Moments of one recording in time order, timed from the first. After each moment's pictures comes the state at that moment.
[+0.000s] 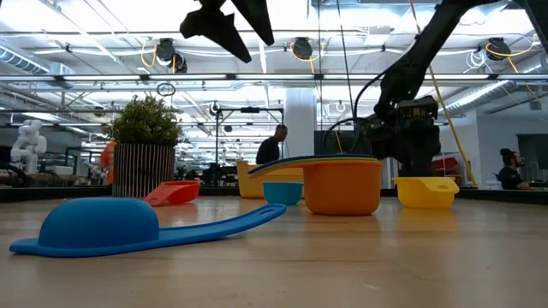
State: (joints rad) left arm -0.19 1.69 1.56 -0.87 -0.40 -0.75; right arm -0.71 1.78 0.89 -0.98 -0.76 -0.39
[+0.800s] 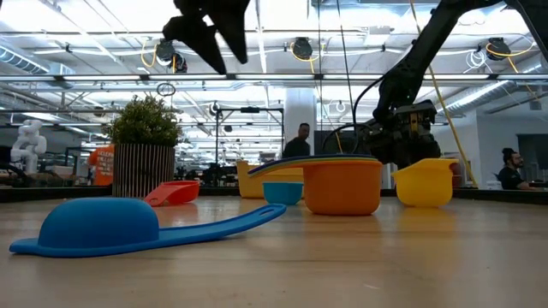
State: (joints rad) left arm -0.18 1.69 1.56 -1.05 -0.40 -0.80; right arm -0.71 1.81 0.89 -0.97 -0.76 -0.35
